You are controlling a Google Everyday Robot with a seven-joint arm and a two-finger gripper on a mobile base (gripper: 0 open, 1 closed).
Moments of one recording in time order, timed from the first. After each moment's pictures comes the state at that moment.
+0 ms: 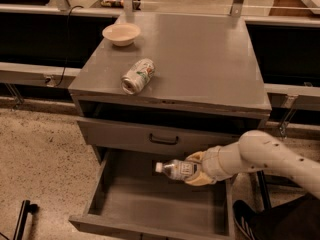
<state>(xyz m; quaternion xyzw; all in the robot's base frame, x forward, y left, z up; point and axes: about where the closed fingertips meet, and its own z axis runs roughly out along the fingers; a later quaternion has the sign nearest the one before) 0.499 -0.109 0.578 -0.64 0.69 0.15 0.31</state>
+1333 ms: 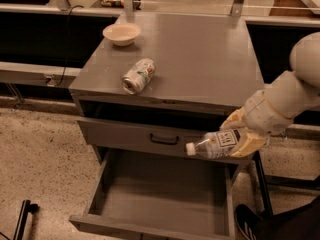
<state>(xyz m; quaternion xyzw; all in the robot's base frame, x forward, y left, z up) 0.466 -0.186 0.781 -0.74 0.64 0.12 0.19</state>
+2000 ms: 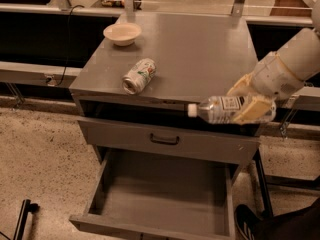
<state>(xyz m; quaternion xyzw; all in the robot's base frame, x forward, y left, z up) 0.508 -0.199 0.856 -0.68 0.69 0.14 0.22</state>
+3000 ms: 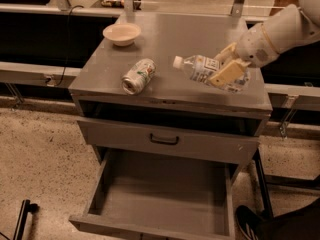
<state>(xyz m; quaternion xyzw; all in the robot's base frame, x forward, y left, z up) 0.609 -0.168 0.894 -0.58 0.73 0.18 0.32</state>
